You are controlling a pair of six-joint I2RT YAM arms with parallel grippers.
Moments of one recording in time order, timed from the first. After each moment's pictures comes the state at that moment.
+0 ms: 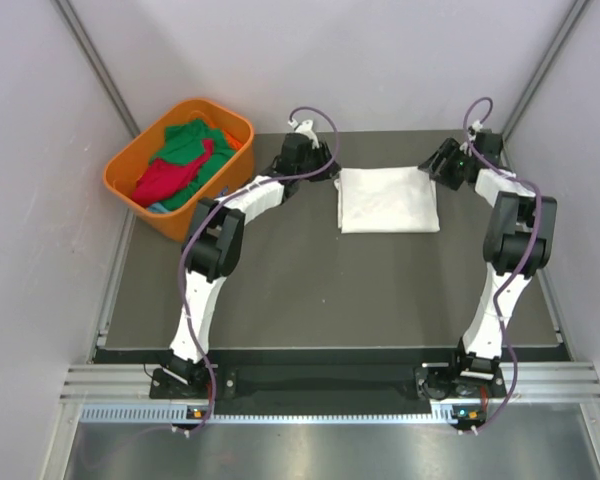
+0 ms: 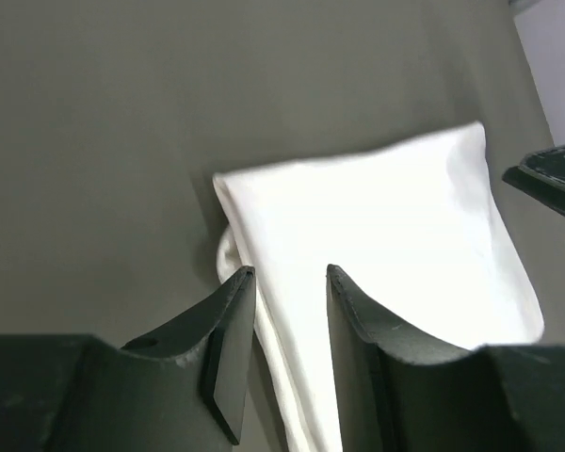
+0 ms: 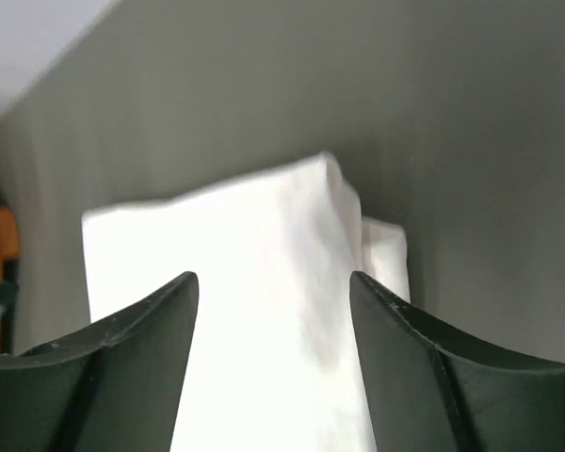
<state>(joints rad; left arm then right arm) -0.47 2.35 1.85 0.12 0.18 -0.55 -0.15 2.13 1.56 -0.07 -0.43 0.52</state>
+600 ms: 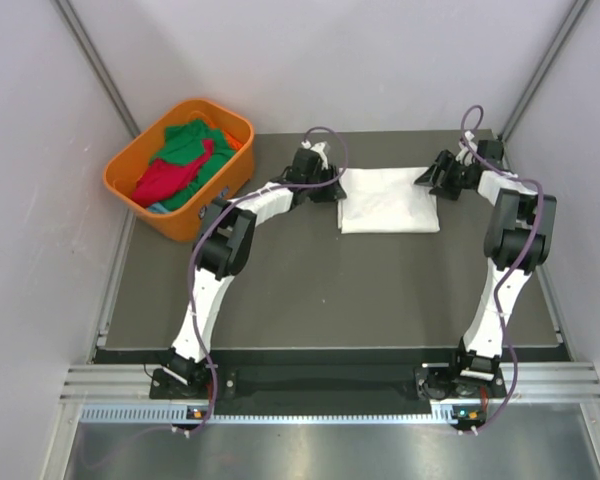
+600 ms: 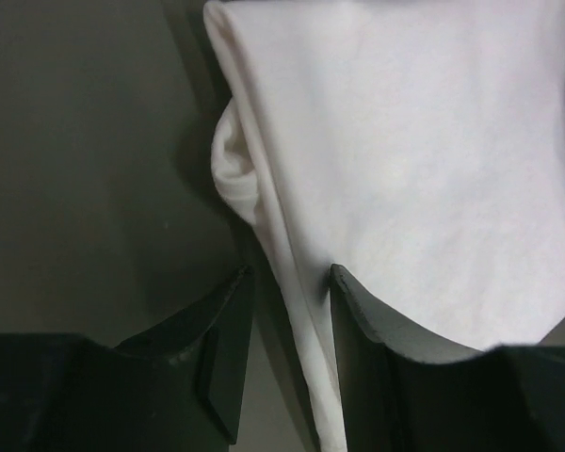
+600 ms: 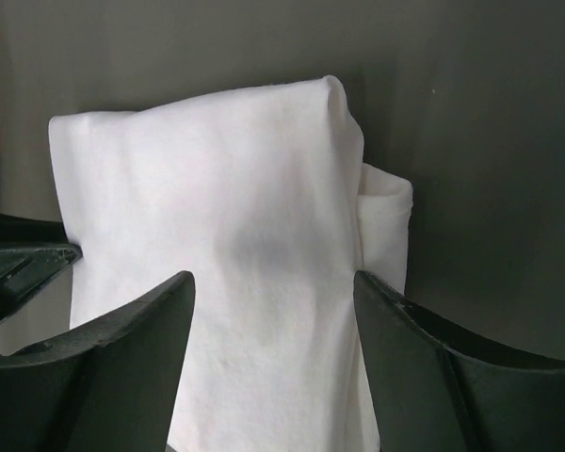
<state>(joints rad) -0.50 2.40 1.84 -0.04 0.26 -0.53 -0.20 2.21 1.60 -0.23 -0.65 0.31</state>
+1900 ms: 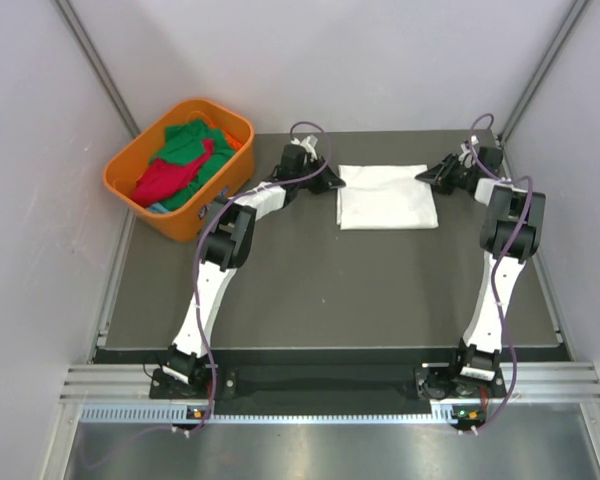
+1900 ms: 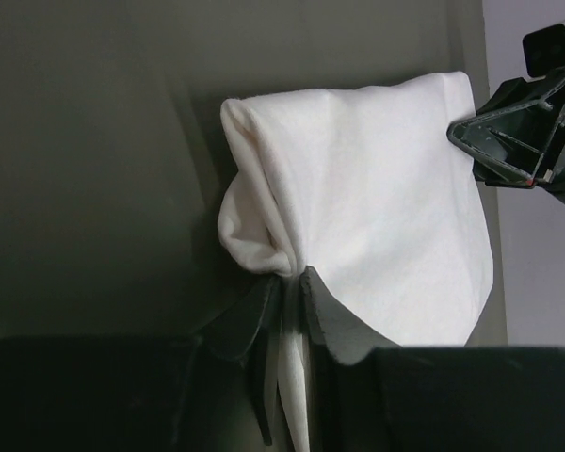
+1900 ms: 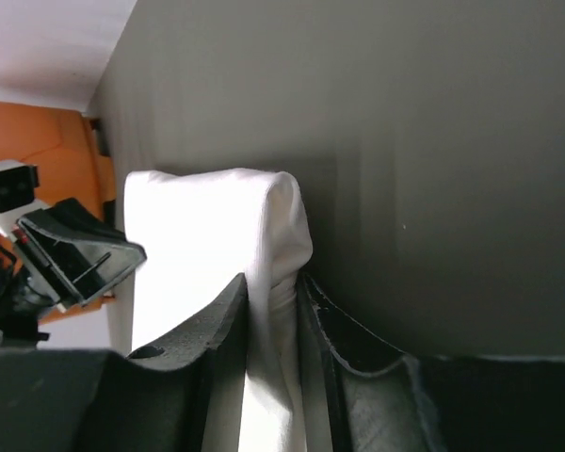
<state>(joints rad) -0.41 2.59 2.00 0.17 0.49 -0.78 -0.23 2.43 1.71 0.07 -0.86 0.62</state>
